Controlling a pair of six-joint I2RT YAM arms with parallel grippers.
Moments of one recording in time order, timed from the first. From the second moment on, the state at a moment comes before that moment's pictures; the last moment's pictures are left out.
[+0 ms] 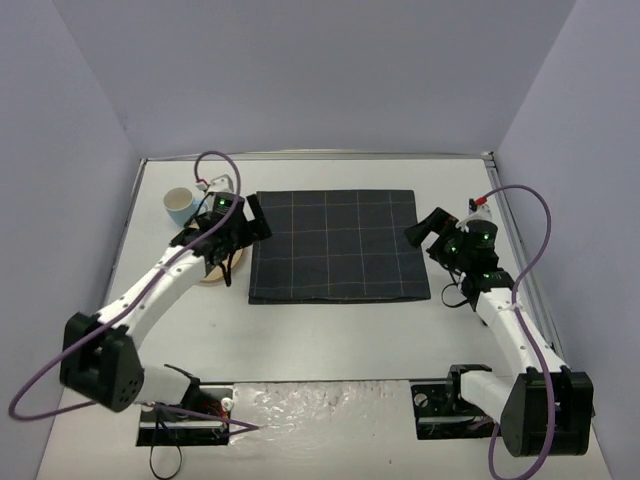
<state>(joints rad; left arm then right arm) -0.42 1.39 1.06 -0.44 -0.26 -0.64 0.01 1.07 0.59 -0.02 -0.23 0.62</state>
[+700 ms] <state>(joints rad) 0.13 0.93 0.33 -0.01 -0.10 -0.93 0.17 0.97 0.61 -0.01 -0.38 0.50</state>
